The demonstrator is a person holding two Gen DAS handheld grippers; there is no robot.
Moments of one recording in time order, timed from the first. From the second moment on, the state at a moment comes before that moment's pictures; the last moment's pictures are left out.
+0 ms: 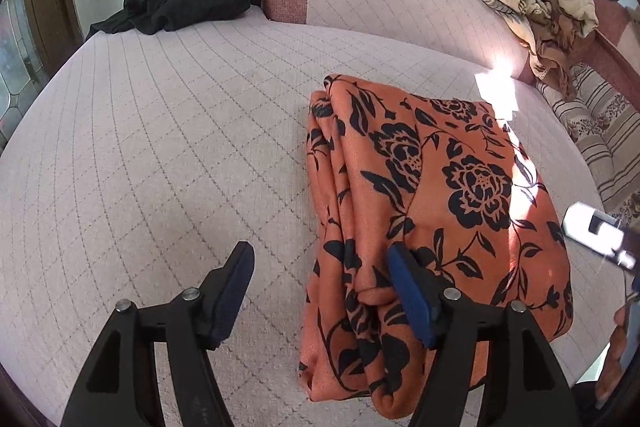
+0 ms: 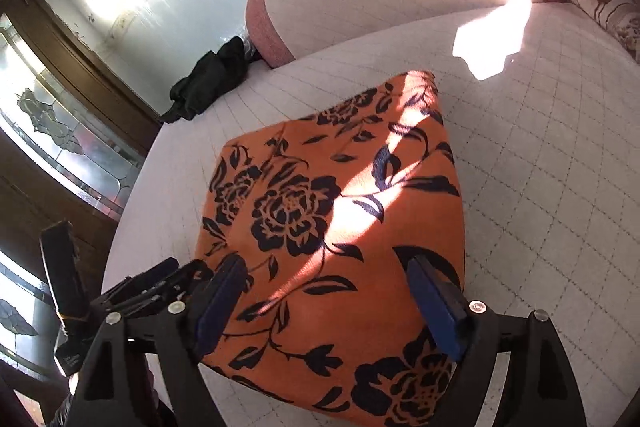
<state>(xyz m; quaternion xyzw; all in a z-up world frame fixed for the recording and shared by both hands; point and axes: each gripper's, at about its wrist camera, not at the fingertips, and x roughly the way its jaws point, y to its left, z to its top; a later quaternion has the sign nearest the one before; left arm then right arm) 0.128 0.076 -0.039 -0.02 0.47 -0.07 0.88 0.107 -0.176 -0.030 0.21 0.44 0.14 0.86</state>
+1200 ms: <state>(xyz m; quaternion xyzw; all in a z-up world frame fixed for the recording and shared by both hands) 0.214 0.064 -0.039 0.05 0.48 -0.03 0.88 0.185 -0.212 -0.033 0.32 0.43 0.15 0.83</state>
